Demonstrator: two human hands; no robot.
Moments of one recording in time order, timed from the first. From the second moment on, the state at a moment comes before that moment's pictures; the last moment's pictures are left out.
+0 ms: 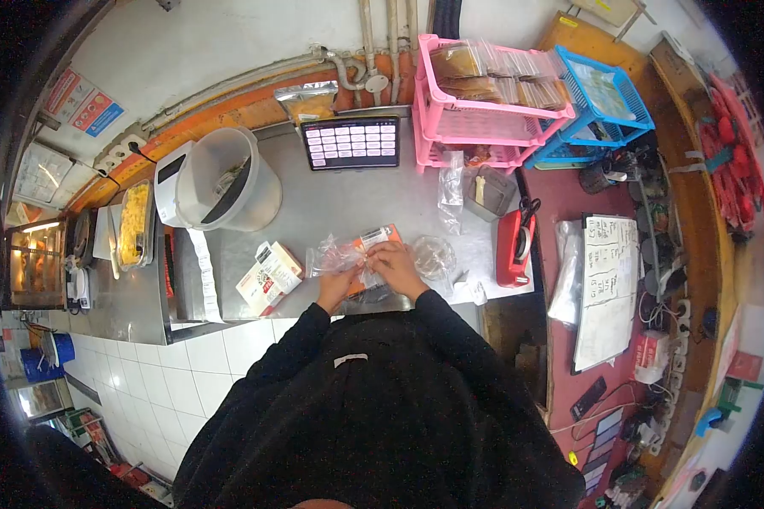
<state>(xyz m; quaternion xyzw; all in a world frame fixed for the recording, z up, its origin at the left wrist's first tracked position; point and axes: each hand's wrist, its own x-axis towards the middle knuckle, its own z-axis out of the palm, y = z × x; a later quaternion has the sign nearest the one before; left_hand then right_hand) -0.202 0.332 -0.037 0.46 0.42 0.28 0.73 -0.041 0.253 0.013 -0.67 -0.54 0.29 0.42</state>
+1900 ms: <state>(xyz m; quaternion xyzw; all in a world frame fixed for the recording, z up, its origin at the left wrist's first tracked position) -0.222 0.376 -0.024 0.39 0.44 0.33 0.74 -0.008 0.223 0.036 -0.70 -0.53 0.31 0.36</state>
